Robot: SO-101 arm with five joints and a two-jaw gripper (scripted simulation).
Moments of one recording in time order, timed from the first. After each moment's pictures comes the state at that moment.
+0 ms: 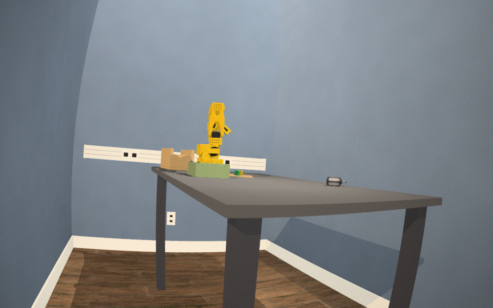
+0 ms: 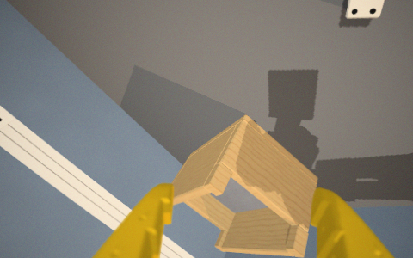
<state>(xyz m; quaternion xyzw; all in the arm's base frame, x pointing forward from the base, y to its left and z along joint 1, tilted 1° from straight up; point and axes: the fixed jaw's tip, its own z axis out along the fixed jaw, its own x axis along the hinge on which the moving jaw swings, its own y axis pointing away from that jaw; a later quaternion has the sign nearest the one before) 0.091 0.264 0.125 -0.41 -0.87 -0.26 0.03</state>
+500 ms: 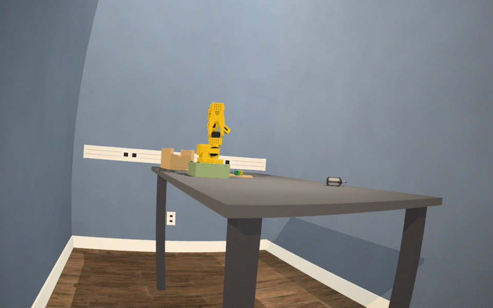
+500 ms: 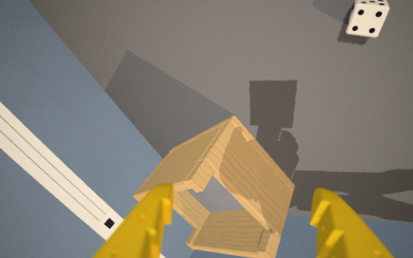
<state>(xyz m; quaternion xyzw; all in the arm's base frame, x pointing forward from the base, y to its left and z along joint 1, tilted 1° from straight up) 0.086 0.267 0.125 -0.35 -0.90 -0.26 0.02</state>
